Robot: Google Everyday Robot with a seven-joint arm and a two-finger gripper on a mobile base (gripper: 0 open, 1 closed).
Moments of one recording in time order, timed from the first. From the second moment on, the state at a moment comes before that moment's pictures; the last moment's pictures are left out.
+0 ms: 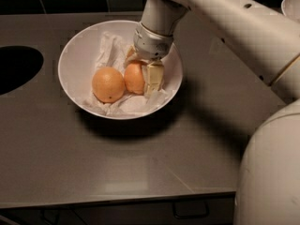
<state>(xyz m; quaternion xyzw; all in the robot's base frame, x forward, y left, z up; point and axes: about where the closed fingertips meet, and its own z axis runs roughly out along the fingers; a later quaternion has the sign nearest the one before) 0.577 0.019 0.866 -0.84 0.50 0.13 0.12</state>
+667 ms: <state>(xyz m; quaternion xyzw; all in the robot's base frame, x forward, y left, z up) 0.578 0.019 0.860 -0.84 0.51 0.13 0.12</state>
